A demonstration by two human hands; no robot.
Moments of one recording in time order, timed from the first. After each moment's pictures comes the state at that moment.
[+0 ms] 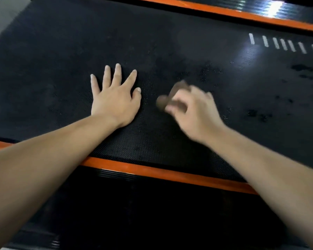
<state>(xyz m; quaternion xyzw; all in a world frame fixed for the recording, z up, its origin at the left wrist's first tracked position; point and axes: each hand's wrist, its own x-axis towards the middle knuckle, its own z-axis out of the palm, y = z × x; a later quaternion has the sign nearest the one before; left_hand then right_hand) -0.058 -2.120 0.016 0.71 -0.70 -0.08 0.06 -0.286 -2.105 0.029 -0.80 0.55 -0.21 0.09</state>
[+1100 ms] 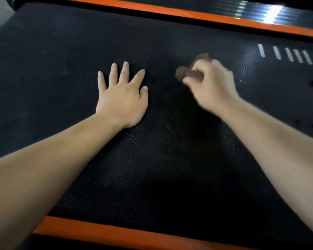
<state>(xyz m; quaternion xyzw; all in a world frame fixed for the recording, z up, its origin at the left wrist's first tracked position) -0.082 -2.200 0.015 0.69 -0.72 -0.09 0.07 -0.314 -2.243 0.034 -0.75 0.63 -0.22 0.05</state>
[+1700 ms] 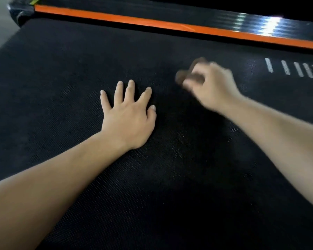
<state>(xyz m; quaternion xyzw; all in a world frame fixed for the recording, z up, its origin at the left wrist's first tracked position) -0.089 -2.205 0.024 0.69 -0.71 -0.09 0.05 -0.310 -2.292 0.042 -0.80 0.57 -0.19 0.02</state>
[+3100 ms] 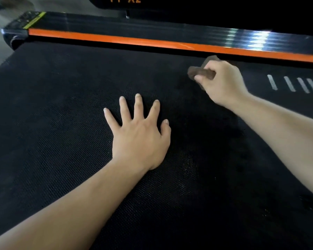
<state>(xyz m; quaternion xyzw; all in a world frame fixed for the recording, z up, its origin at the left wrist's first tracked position) -0.111 -2.234 0.016 0.70 -0.71 -0.06 0.08 -0.332 -2.373 0.041 -0.71 0.66 -0.23 0.08</state>
